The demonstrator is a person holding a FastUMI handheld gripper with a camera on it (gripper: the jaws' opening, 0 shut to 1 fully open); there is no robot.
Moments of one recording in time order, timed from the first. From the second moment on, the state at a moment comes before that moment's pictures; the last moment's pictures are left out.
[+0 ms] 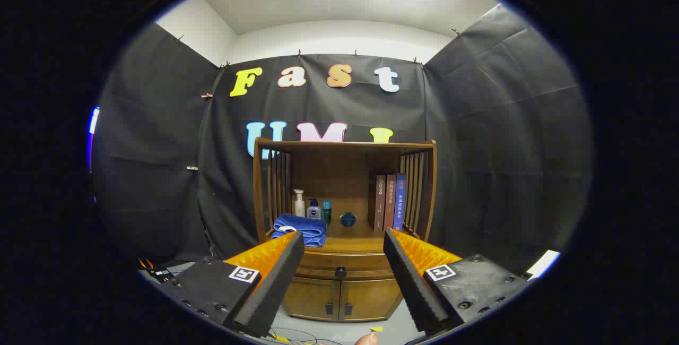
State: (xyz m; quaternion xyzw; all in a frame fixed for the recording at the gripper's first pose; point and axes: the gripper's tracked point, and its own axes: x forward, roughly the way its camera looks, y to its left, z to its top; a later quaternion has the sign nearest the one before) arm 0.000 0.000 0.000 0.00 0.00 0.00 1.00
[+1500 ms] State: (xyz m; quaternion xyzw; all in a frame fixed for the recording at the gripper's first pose) arm 0.116 0.010 -0.046 0.01 -0.01 0.00 1.00
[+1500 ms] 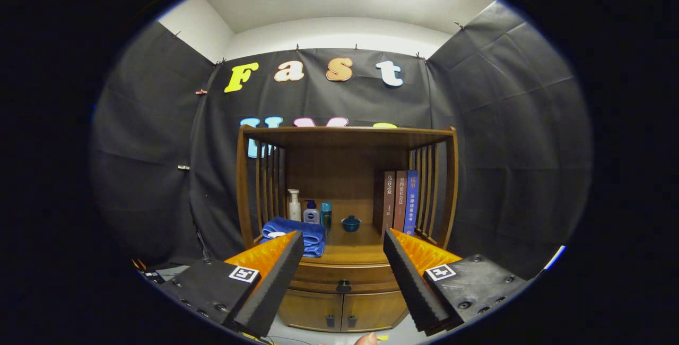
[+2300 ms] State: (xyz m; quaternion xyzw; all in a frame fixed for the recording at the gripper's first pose) arm 0.231 0.014 -0.261 0.01 0.08 -0.01 1.00
